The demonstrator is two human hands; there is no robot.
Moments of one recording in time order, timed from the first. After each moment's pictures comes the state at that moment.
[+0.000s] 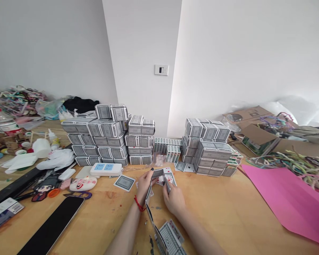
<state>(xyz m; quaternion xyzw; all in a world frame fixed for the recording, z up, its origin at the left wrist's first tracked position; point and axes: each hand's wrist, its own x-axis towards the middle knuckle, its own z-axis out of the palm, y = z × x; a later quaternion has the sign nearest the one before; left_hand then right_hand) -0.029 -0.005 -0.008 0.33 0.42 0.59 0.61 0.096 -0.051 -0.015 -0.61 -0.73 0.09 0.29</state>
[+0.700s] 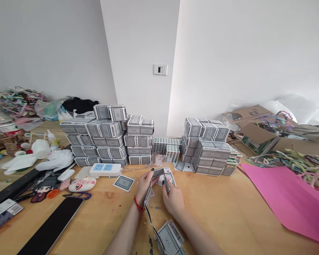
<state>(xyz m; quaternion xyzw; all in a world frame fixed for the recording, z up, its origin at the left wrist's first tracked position) -0.027 -0.007 -0.009 0.34 0.39 0.59 0.62 0.092 -0.055 -0.012 -0.64 -0.69 0.13 0.31</state>
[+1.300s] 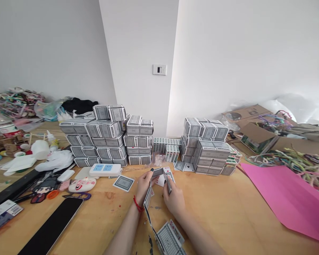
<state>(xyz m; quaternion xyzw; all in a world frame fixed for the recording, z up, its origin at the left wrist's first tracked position) -0.028 -0.010 -0.008 0.36 0.39 0.59 0.61 0.094 -0.052 -0.026 -0.62 -0.69 0.09 0.36</state>
